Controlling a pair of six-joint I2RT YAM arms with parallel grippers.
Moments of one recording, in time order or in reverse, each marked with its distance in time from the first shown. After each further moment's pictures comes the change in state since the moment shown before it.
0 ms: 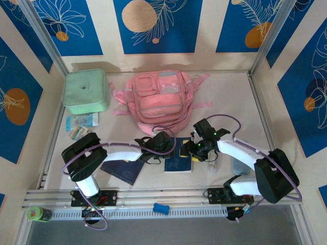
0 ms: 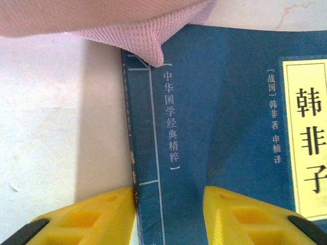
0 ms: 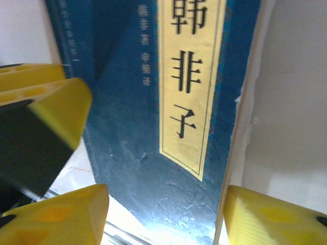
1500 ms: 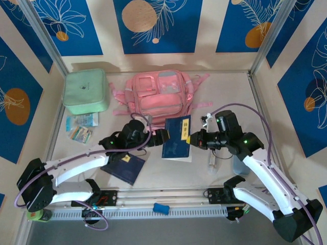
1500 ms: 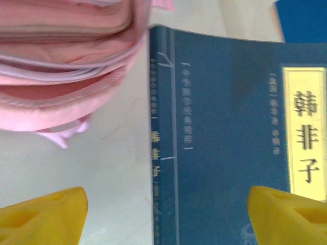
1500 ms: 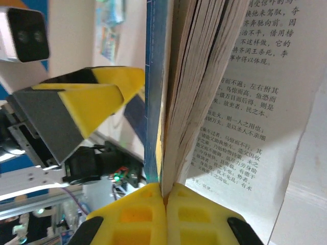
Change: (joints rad) left arm 0.129 -0.539 -0.109 0.035 0.178 -0.001; right arm -0.074 -0.417 0.201 -0.131 -0.166 0.025
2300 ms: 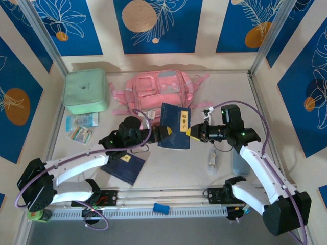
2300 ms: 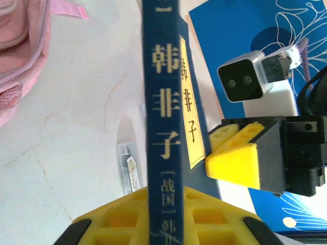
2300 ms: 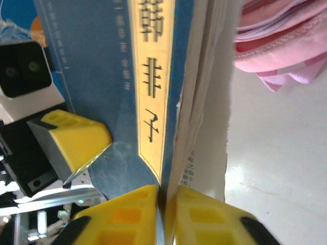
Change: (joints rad) left arm 0.013 0.017 0.007 0.220 0.158 -0.049; right arm -0.199 0.098 -0.067 0.174 -0.274 -0.054
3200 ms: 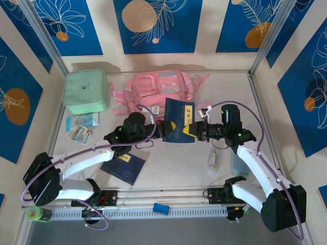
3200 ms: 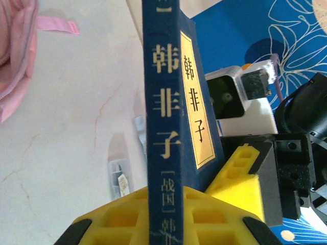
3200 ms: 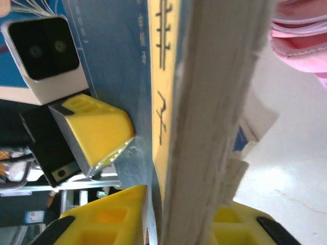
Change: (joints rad) left arm -0.001 0.085 0.077 0.022 -0.030 0.002; right arm -0.014 0.038 -0.090 0.274 -0.188 0.138
